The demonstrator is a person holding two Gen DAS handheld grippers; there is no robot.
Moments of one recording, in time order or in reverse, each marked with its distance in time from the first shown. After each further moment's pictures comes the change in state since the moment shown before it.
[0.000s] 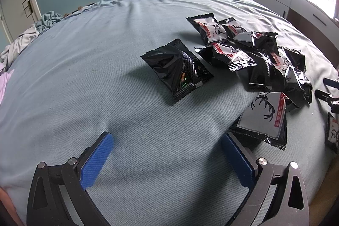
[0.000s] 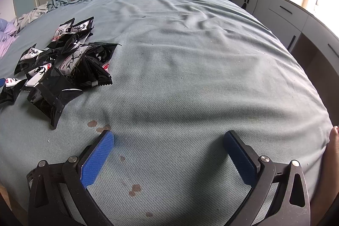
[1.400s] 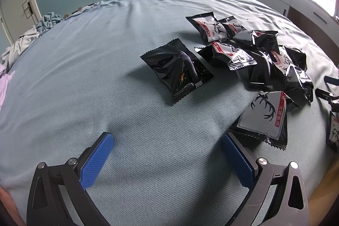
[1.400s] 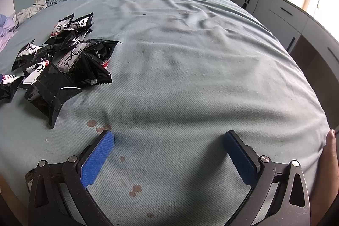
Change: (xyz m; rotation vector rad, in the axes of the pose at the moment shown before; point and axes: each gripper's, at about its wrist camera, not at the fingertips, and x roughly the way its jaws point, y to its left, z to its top) left arm 0.001 -0.003 0.003 0.009 0.012 0.020; right arm 0.006 0.003 0.005 -0.013 0.023 -0.009
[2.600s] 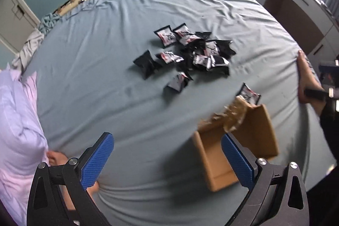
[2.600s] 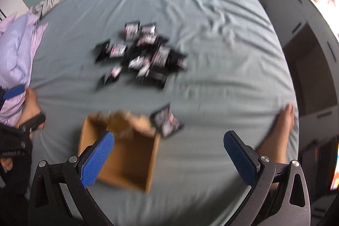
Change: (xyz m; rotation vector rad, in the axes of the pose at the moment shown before) left arm -0.236 -0.056 0.045 0.072 0.276 -0.034; right arm -0.263 0.062 0.050 0.009 0.370 0.103
